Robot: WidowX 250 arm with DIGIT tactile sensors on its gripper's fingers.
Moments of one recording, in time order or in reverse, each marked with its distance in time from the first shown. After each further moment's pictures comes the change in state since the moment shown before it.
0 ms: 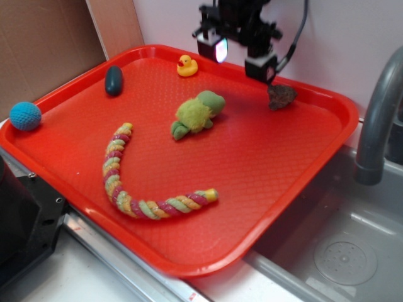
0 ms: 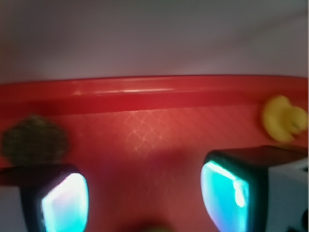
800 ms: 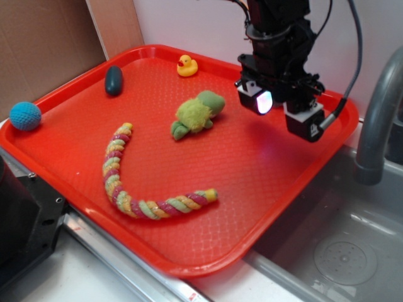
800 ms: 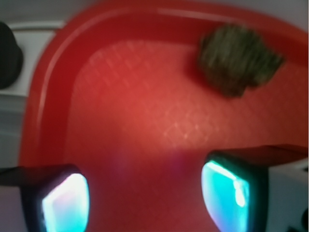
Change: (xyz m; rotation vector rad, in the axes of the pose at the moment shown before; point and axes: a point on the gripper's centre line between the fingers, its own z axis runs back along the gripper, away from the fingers) arm -0.033 -0.100 0.022 -0.210 0.001 -0.148
